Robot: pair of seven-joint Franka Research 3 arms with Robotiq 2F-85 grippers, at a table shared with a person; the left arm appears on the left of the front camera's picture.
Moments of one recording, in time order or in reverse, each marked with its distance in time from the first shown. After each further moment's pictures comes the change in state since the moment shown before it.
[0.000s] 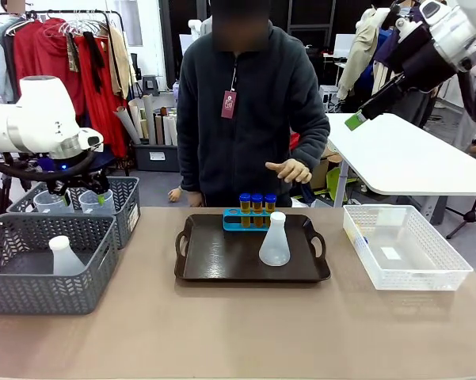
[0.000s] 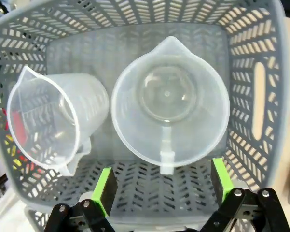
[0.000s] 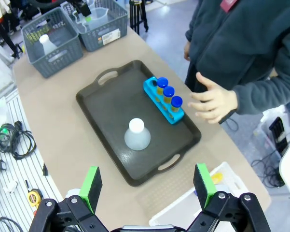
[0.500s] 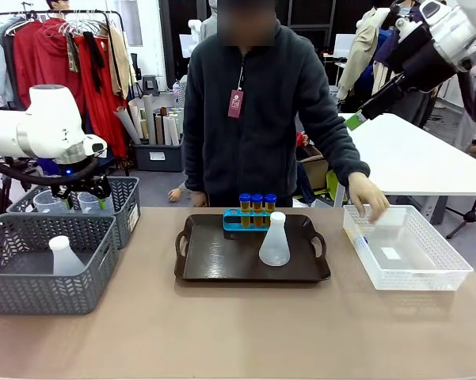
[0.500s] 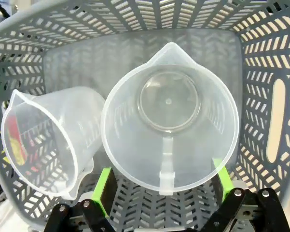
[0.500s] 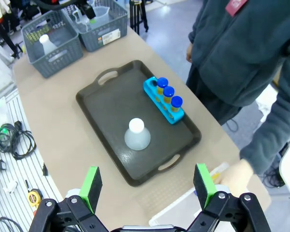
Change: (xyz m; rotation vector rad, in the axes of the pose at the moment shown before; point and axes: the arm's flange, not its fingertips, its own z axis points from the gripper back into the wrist) left arm 0.016 -0.001 -0.025 0.023 0.017 -0.025; right arm 0.000 0.000 0.000 0.000 0.000 0.000
